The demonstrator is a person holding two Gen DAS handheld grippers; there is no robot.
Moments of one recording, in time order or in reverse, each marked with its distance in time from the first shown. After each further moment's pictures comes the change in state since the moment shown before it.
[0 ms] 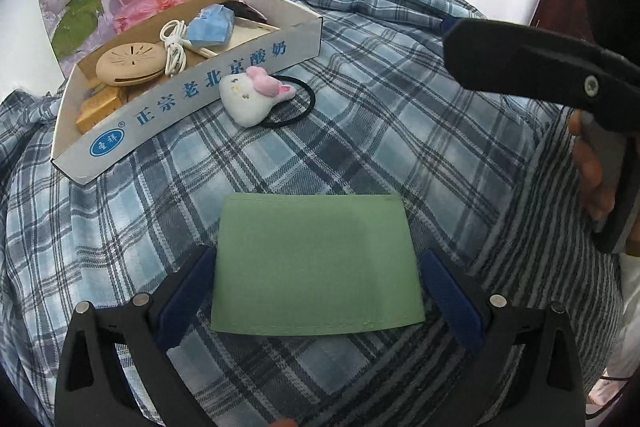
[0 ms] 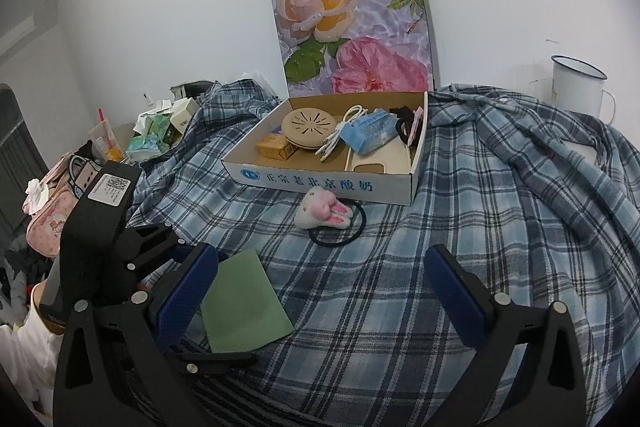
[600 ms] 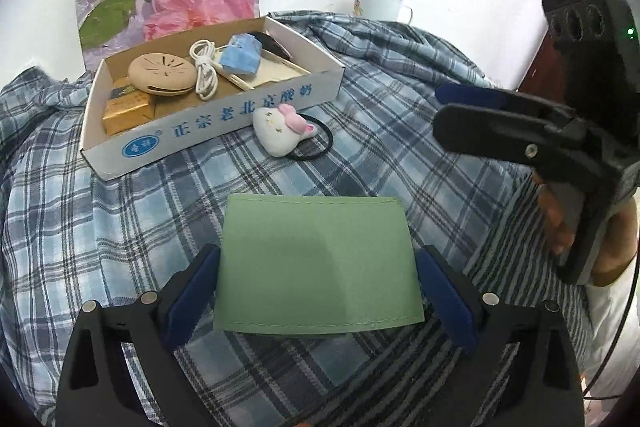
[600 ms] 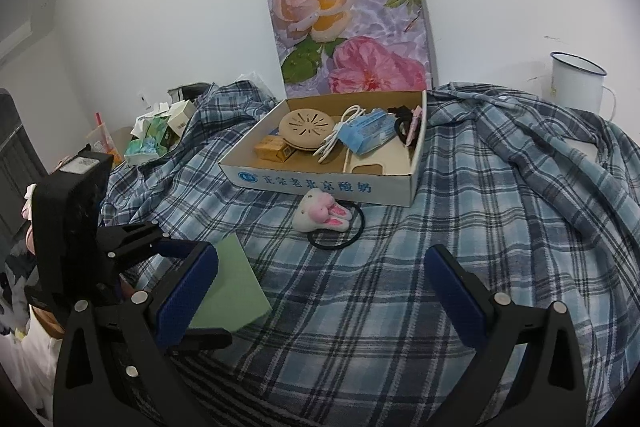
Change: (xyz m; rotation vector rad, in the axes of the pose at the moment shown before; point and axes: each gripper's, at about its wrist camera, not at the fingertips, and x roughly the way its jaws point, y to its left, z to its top) left arm -0.039 0.020 -0.007 -0.112 -0.134 -0.060; right arm 0.005 -0.002 0.003 0.008 0.005 0.007
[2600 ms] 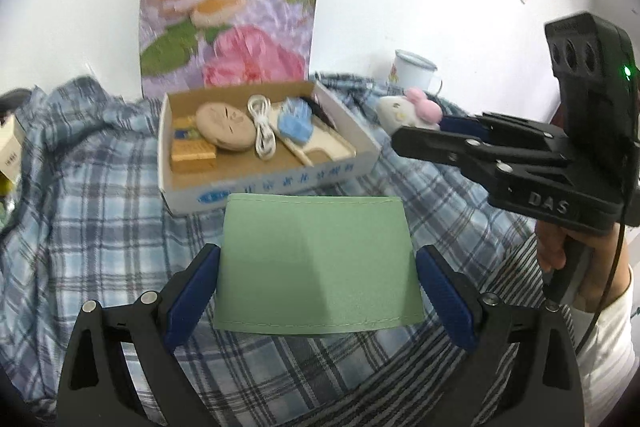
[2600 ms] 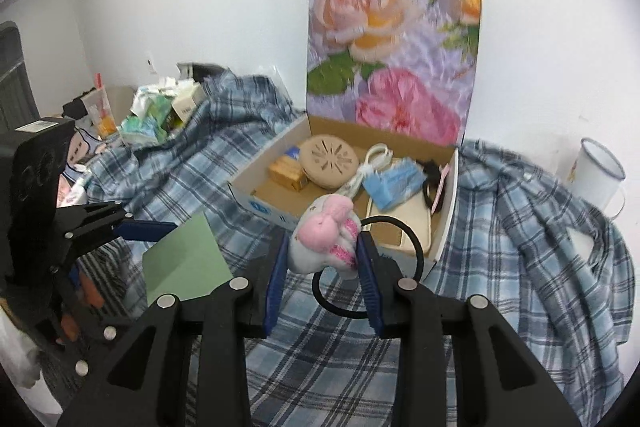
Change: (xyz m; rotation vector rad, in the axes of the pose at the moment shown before) left arm -0.067 0.020 0.023 -0.124 -0.171 0.072; right arm 0.015 0.047 0.054 -0.213 0.016 -0.063
